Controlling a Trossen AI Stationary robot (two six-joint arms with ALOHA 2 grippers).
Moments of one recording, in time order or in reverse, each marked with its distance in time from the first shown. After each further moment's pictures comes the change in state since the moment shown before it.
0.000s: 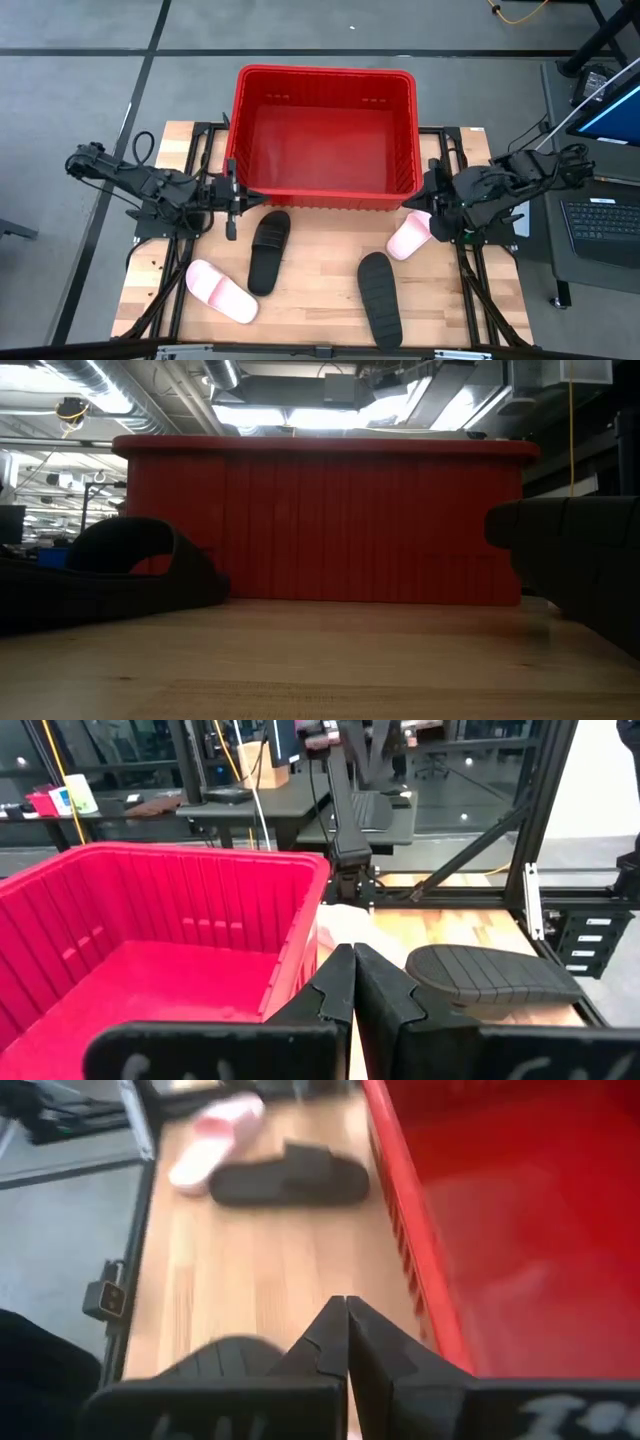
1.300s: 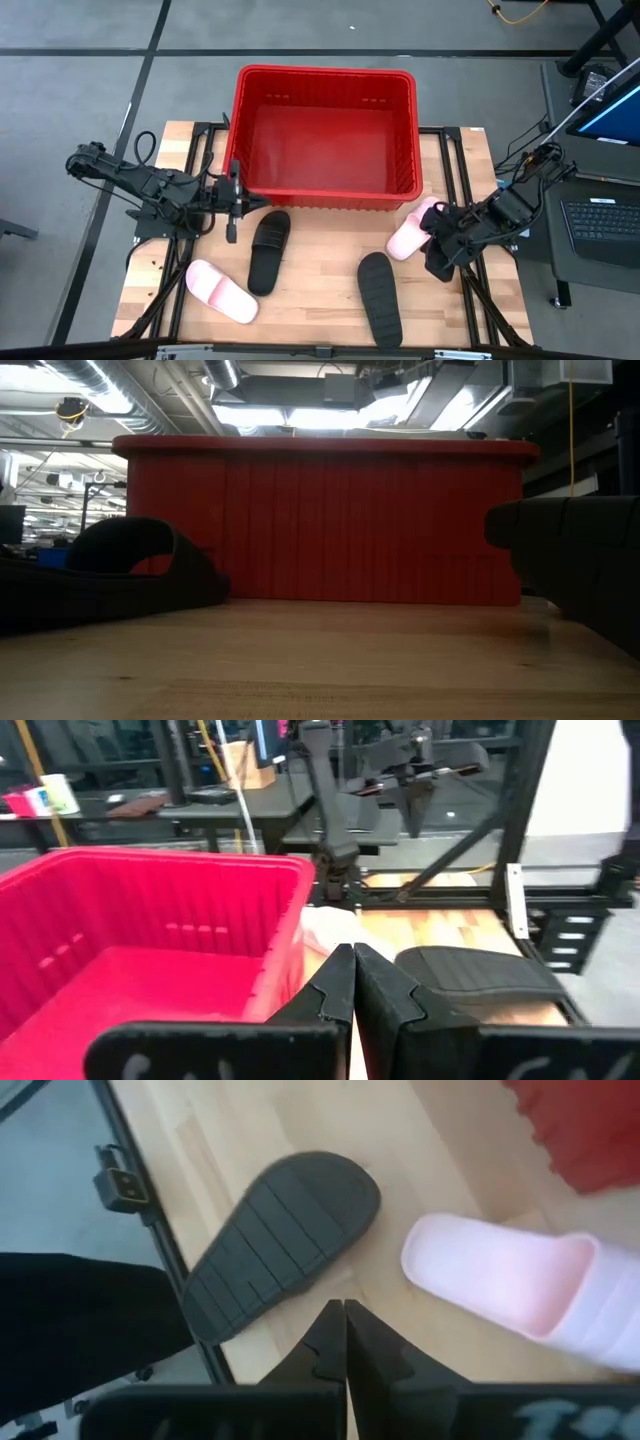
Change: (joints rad) left arm 0.000 0.026 0.023 -0.001 0.061 0.001; right arm 0.341 0.177 0.021 -0.262 -0.067 0.725
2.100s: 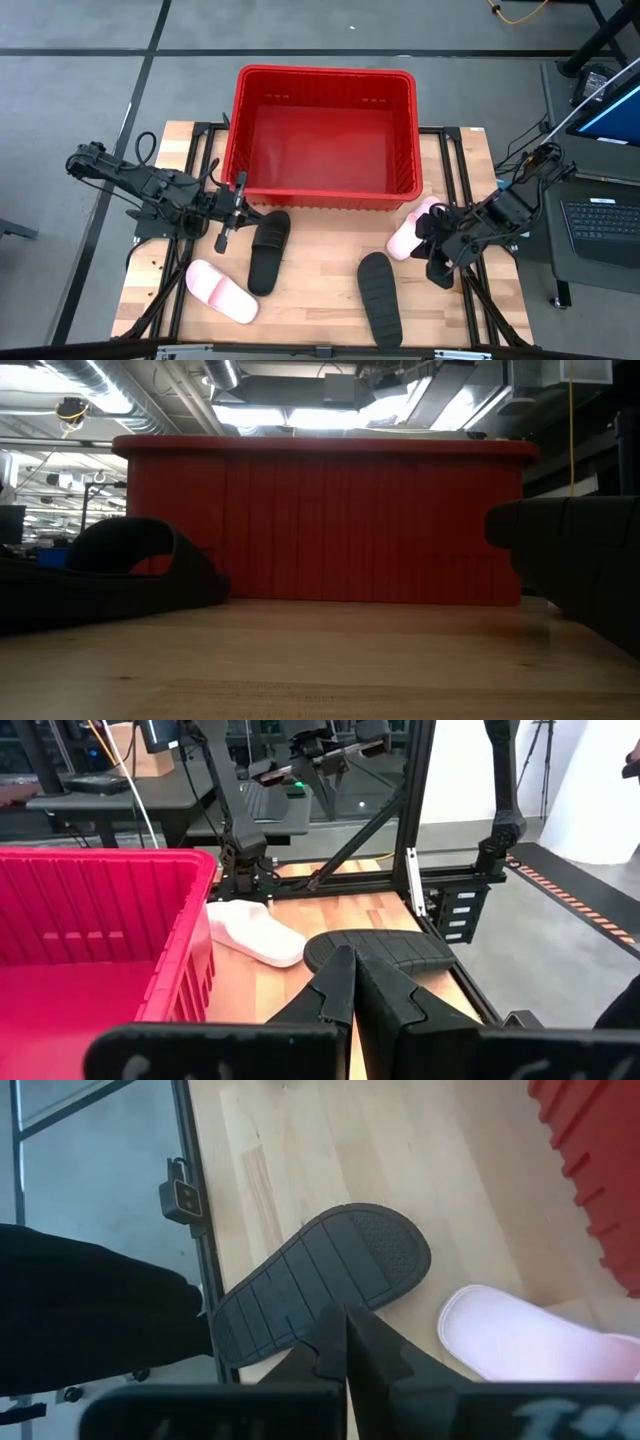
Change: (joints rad) left arm 0.000 0.000 0.000 -0.021 0.230 -0.019; right arm 0.000 0.006 0.000 0.148 0.028 -0.199
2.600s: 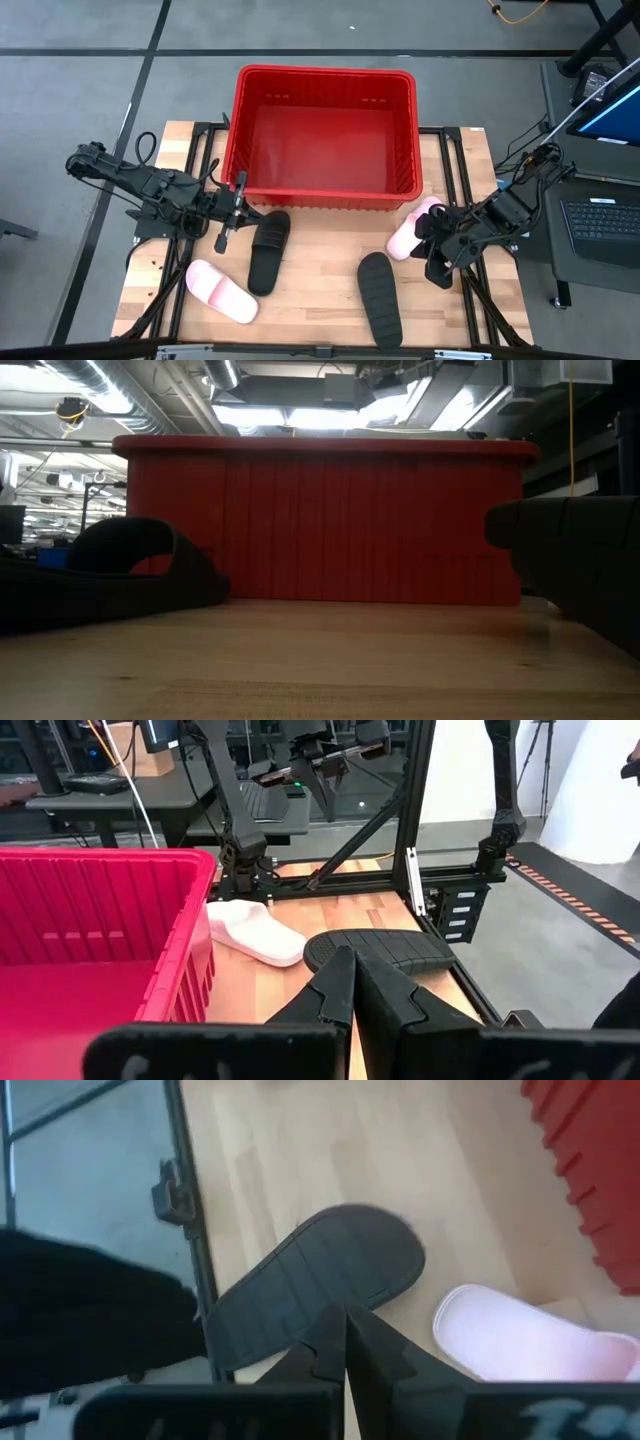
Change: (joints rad) left arm 0.000 0.000 0.000 0.001 -0.006 0.003; right arm 0.000 0.004 -0.001 -0.005 0.019 0.014
